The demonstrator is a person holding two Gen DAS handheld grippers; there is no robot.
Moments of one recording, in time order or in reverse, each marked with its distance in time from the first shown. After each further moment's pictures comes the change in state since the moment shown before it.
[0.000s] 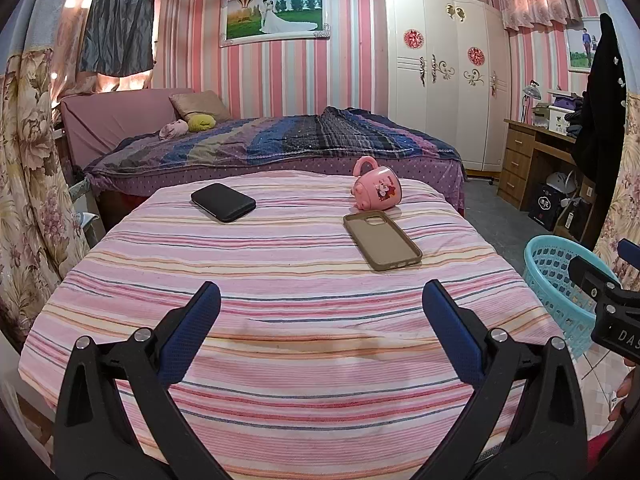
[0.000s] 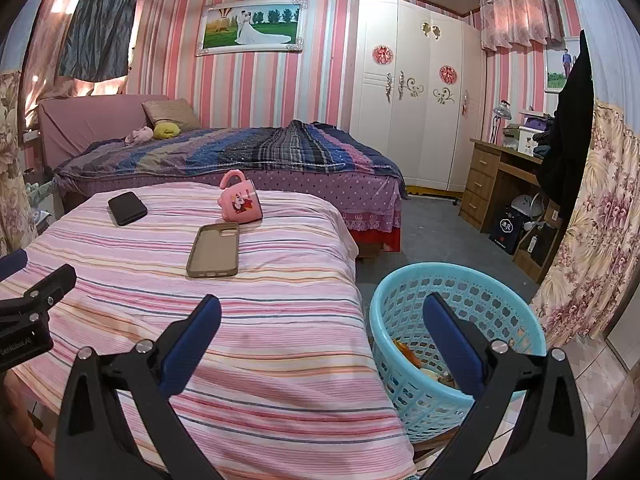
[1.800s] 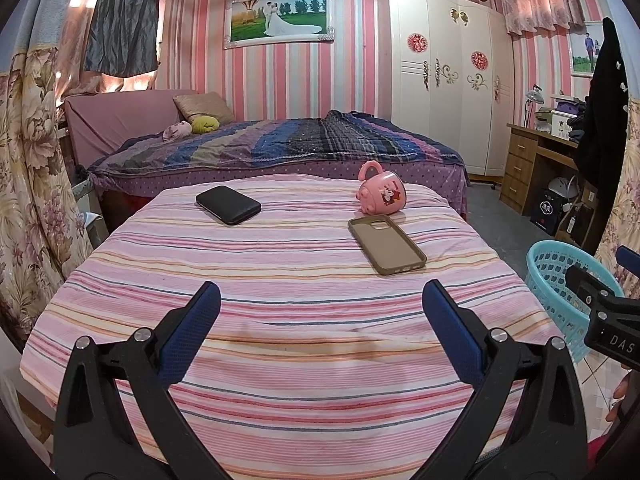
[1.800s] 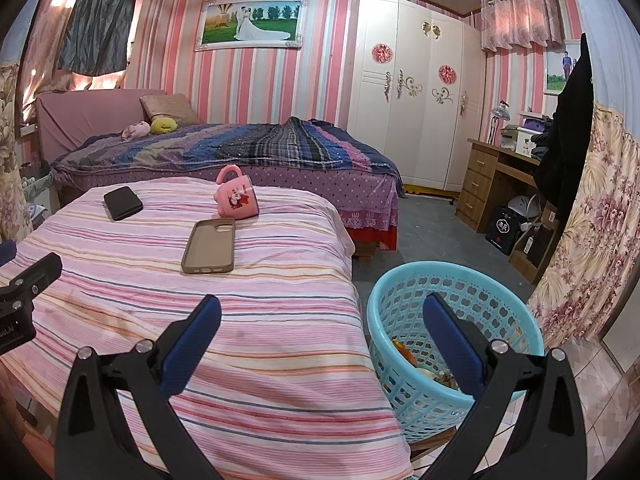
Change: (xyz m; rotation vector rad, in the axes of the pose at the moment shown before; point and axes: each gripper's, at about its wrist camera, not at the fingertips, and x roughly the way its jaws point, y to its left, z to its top) left arm -0.003 0.005 0.001 -0.012 -0.012 0.007; right arm 0.003 -0.001 0.001 -0.021 0.008 -0.015
